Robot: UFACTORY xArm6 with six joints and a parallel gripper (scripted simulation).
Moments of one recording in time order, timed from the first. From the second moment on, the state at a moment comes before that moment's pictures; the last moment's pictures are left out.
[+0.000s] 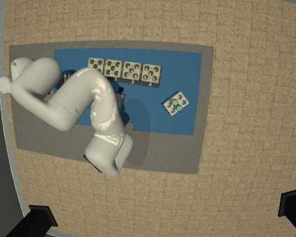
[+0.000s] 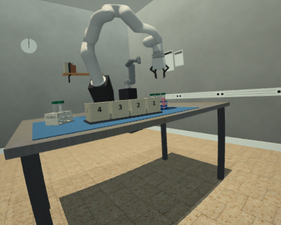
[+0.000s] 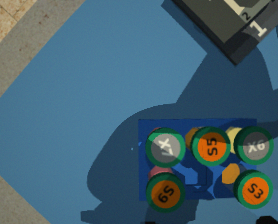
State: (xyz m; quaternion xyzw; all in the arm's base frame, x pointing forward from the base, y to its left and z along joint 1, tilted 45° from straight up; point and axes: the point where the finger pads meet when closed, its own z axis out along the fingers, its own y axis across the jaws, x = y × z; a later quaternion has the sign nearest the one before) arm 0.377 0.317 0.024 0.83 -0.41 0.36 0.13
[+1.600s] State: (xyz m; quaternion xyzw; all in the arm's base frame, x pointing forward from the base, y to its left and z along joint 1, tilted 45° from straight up) arm 0.416 0.295 -0.018 0.83 -0.41 0.36 0.13
